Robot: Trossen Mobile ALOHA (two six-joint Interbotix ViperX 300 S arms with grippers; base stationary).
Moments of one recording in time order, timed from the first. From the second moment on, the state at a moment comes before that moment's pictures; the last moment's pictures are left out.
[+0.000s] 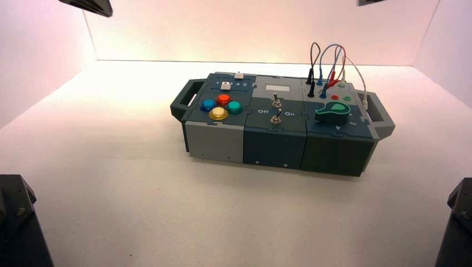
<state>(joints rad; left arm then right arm) -0.21 -0.54 0.91 -0.26 0.54 0.11 0.26 -0.61 0.95 0.00 0.41 0.16</state>
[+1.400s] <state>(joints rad) -0.36 -0.05 0.68 -0.26 0.67 0.11 0.26 -0.44 0.95 0.01 0.75 0.22</state>
